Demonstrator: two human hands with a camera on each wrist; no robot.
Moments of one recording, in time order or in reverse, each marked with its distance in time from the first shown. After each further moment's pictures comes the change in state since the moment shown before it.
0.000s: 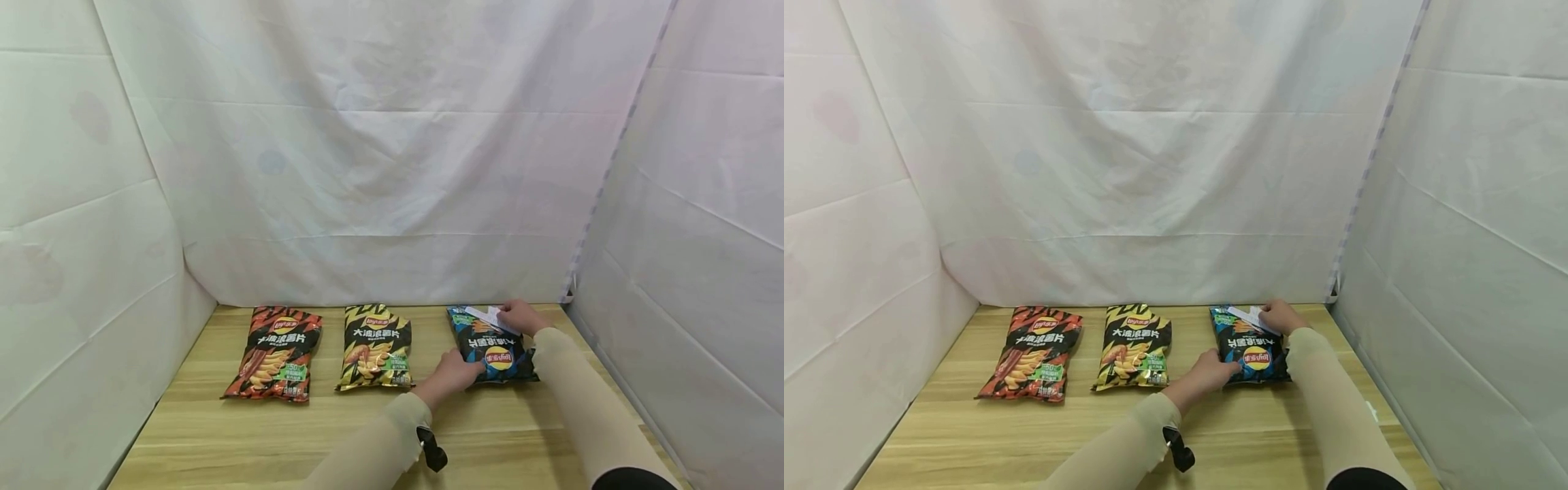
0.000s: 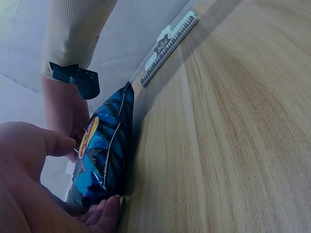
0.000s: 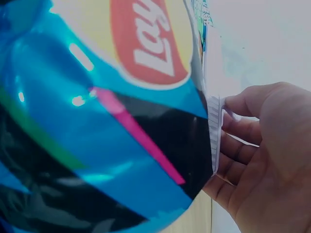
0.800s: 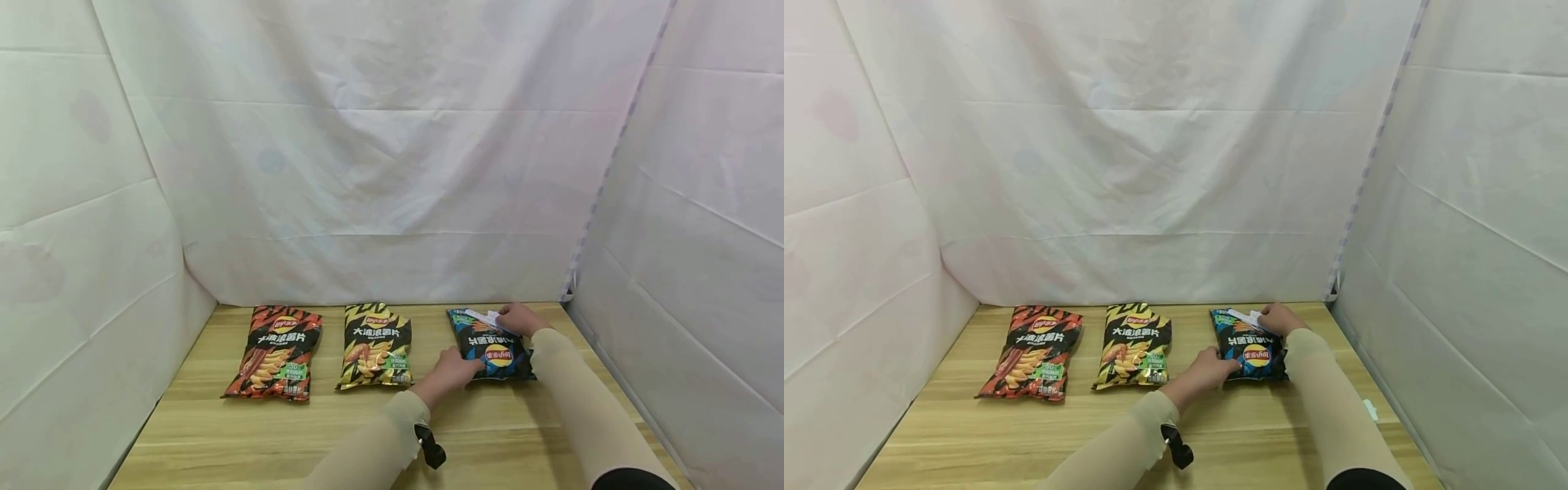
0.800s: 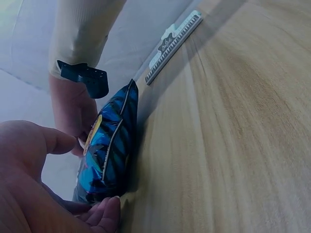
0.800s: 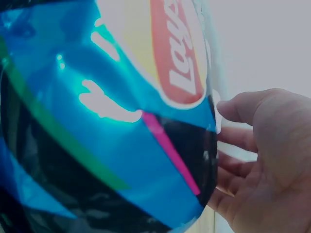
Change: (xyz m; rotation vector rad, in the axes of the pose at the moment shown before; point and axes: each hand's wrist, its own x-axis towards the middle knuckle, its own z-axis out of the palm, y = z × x) left_hand -0.001 -0.001 -0.007 -0.015 -0.022 0.016; right_hand 0.006 0.008 0.009 -0.070 -0.014 -0.006
